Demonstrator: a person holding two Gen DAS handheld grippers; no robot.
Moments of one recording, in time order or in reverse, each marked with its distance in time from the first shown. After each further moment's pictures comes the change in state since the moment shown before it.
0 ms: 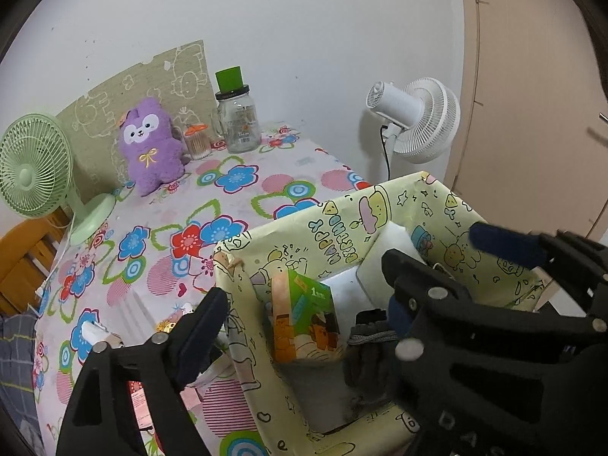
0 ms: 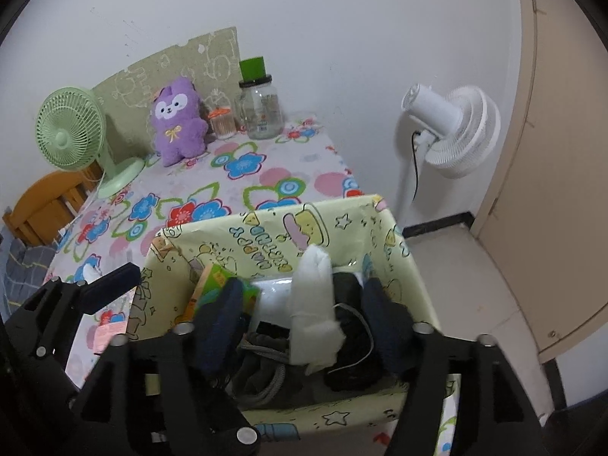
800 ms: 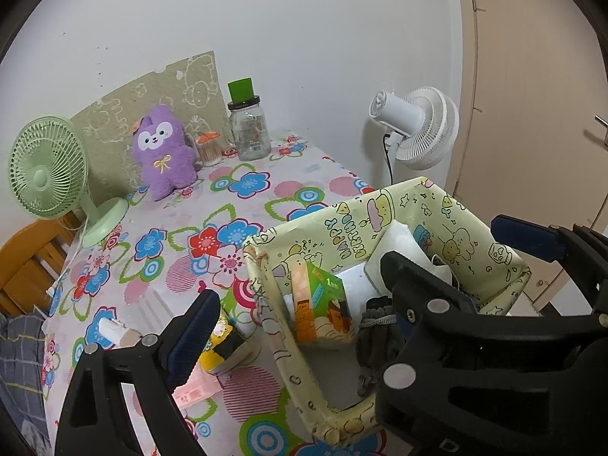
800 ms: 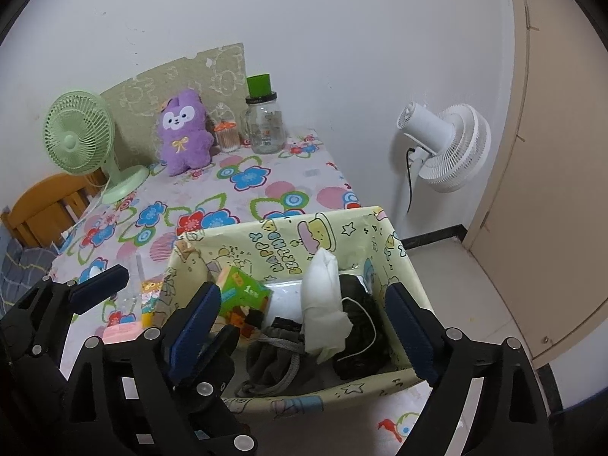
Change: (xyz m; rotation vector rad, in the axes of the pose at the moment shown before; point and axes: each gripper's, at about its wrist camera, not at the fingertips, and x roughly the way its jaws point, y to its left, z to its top) left arm -0.027 0.013 -0.009 0.002 -0.036 0.011; right arm -0.027 0.019 -0.006 -0.007 -0.051 -0.024
